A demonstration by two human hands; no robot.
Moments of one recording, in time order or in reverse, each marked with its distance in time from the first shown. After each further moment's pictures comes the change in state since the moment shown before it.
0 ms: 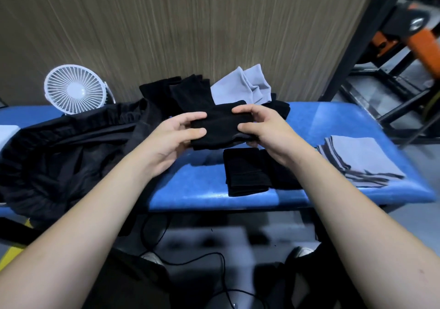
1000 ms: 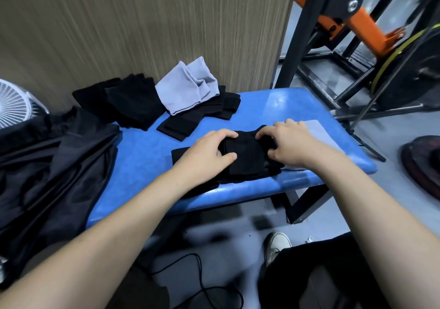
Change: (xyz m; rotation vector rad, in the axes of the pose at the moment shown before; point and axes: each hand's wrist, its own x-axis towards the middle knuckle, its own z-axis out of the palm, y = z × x) left_hand 0.023 -0.040 0.152 0.995 -0.191 0.241; right_hand -0.065 0.025 -0.134 -1.389 0.045 0.090
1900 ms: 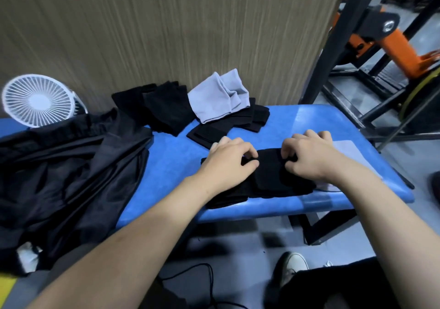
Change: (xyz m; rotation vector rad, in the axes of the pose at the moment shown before) left_hand 0.010 -0.025 -0.007 0.158 0.104 0.089; right_hand 0.018 -0.021 -0.004 -0.138 0.012 -0.024
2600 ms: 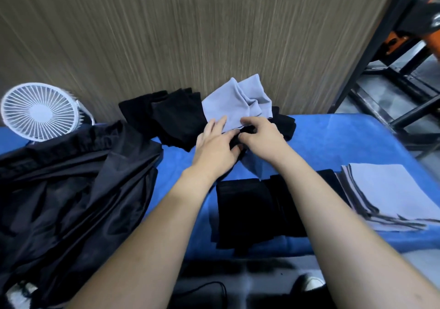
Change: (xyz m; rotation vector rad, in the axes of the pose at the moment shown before) left_hand 0.068 -0.084 -0.015 0.133 0.026 -0.254; right_hand 0.125 -0.101 0.010 0.891 0.060 0.153
